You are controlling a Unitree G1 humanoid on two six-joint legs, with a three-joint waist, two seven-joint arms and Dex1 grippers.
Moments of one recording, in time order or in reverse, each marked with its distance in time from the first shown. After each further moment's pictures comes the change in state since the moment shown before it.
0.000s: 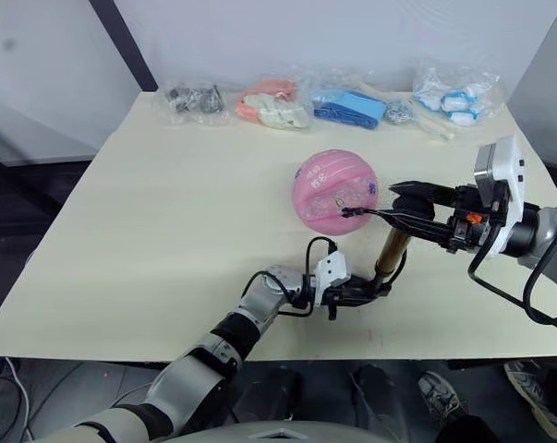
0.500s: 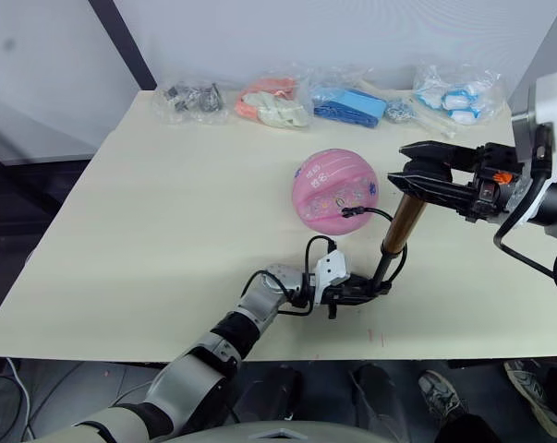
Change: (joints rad) left arm -0.002 0.001 0.002 0.005 -0.007 -0.008 -0.001; right arm -0.160 -0.074 -0.063 0.037 0.156 0.125 -0.064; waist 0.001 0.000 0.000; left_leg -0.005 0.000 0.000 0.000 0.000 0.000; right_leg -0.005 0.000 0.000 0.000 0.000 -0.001
